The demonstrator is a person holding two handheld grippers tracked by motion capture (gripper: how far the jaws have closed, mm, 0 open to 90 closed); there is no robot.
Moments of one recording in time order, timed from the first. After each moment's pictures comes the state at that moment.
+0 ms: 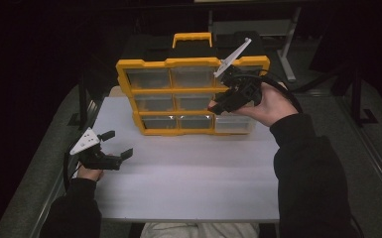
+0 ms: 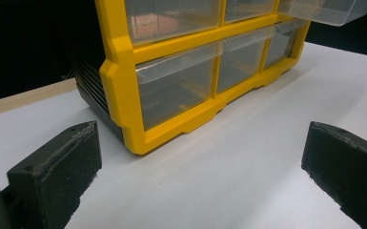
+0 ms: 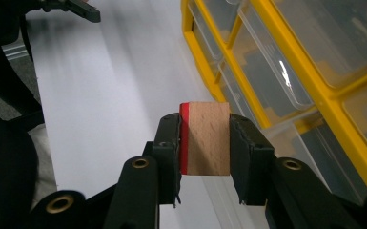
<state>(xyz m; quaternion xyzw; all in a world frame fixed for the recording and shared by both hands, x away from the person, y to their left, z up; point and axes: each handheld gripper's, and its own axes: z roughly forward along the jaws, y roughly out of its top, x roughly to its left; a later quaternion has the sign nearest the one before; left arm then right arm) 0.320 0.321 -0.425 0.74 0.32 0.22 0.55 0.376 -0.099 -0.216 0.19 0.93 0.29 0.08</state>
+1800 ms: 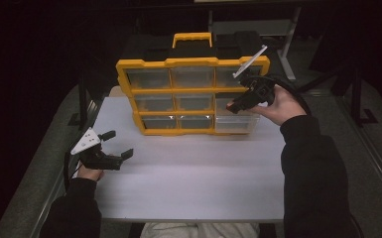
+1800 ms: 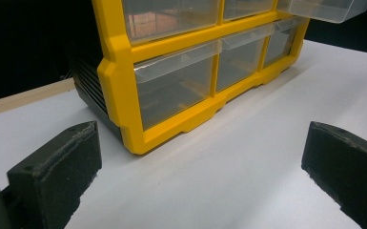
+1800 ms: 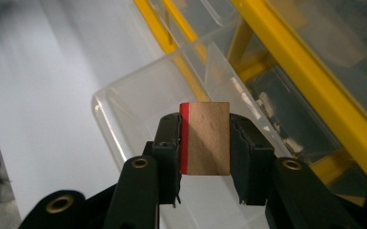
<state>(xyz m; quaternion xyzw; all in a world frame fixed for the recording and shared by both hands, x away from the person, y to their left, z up) 0.322 0.320 -0.426 0.74 0.31 0.22 0.55 0.417 -0.145 -0.260 0.27 0.92 0.27 0.07</state>
